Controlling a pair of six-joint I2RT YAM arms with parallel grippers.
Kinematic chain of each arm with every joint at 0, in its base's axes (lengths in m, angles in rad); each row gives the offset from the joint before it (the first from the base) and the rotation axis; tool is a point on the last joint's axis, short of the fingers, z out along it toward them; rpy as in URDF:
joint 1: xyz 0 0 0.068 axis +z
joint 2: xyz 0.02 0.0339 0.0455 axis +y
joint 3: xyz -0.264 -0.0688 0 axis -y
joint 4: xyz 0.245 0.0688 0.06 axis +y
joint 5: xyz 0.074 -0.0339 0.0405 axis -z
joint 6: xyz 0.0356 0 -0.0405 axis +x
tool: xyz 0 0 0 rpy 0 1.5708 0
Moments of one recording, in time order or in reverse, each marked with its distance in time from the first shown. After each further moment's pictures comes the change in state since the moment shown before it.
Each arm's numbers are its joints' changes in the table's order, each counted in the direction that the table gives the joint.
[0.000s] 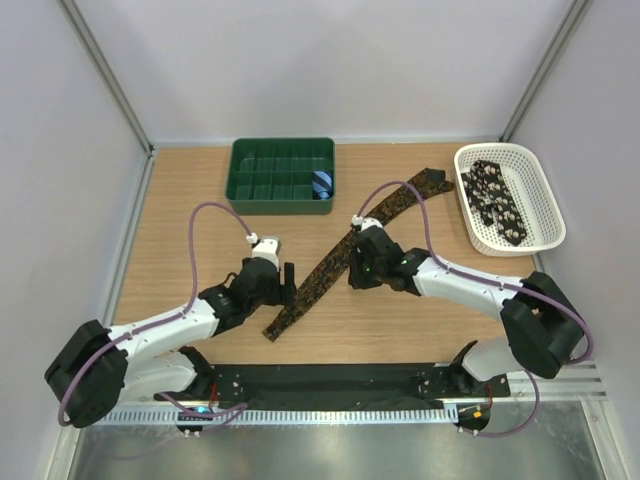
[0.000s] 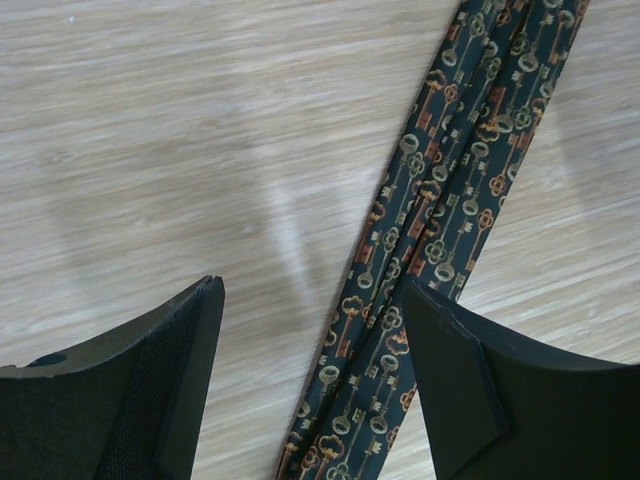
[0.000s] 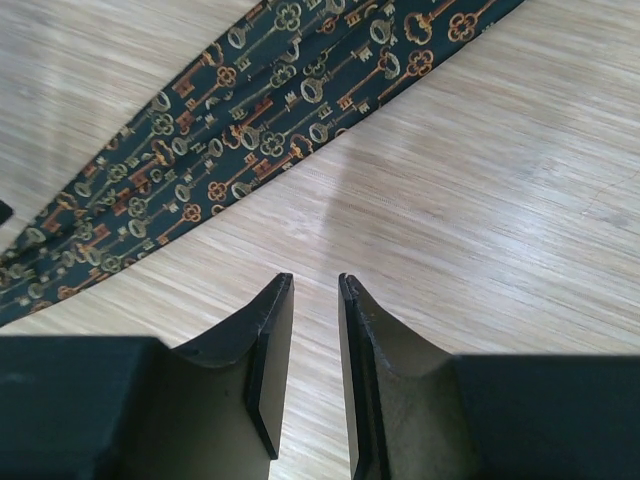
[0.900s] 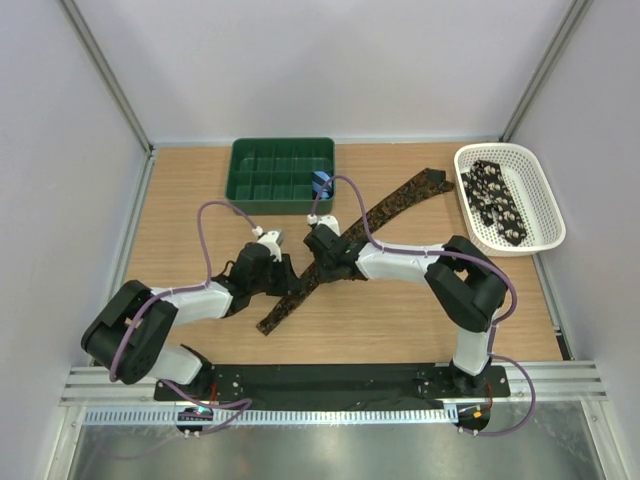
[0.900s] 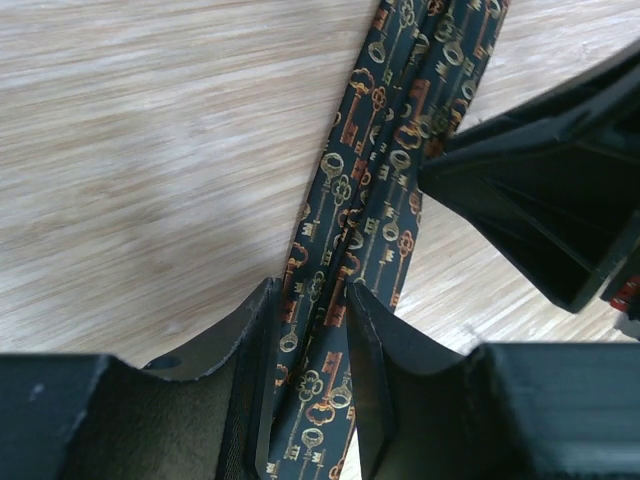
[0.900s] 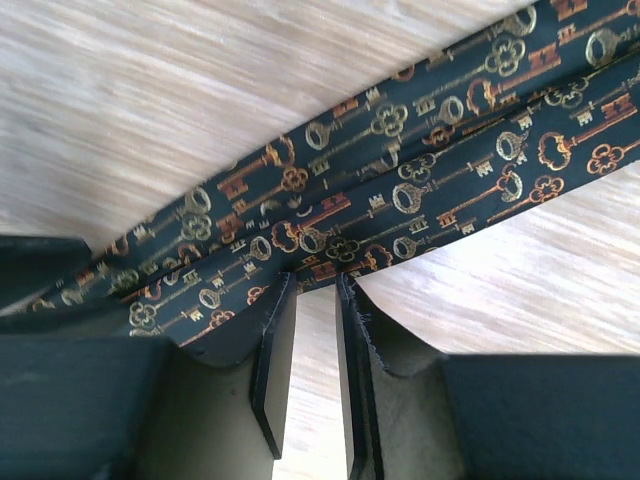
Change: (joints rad) left arm 0.205 0.309 -0.013 -0.362 0.431 -0.011; right arm 0.154 0.426 0.328 0.019 0.188 -0.003
